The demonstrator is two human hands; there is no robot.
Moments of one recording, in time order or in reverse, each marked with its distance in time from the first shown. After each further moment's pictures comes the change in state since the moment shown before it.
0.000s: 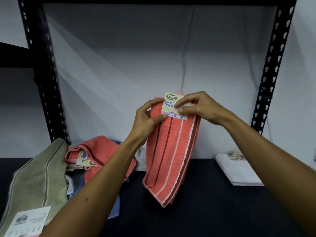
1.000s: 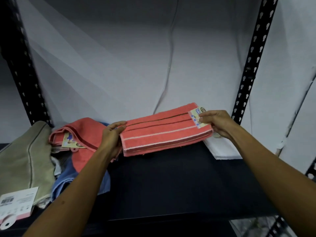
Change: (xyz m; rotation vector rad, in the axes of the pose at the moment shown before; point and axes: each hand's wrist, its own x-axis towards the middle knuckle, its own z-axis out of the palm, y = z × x) left_hand -0.063 -0.089 -0.069 -0.213 0.416 -0.486; right_hand -0.080 0.130 -0.027 0.377 0.391 0.580
